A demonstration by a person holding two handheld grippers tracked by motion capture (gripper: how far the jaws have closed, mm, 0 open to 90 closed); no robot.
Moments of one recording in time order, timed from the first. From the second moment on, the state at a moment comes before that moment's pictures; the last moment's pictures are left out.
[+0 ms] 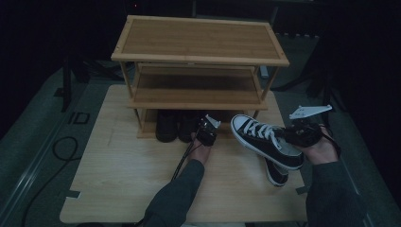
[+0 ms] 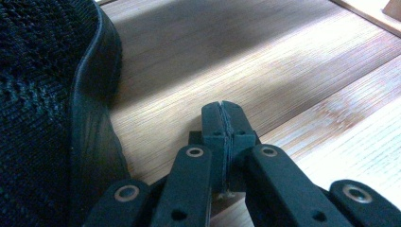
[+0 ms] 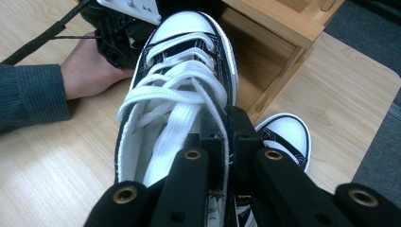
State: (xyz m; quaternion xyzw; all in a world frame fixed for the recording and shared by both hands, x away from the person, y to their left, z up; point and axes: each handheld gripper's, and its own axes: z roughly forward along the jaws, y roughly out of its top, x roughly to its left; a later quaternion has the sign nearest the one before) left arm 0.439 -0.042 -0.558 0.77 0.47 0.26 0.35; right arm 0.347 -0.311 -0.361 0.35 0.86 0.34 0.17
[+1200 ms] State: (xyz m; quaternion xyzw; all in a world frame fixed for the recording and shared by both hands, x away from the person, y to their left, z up) left arm 0.439 -0.043 -0.558 0.77 0.47 0.26 0.34; right arm 0.343 -0.299 -0.321 0.32 0.86 0.38 0.16
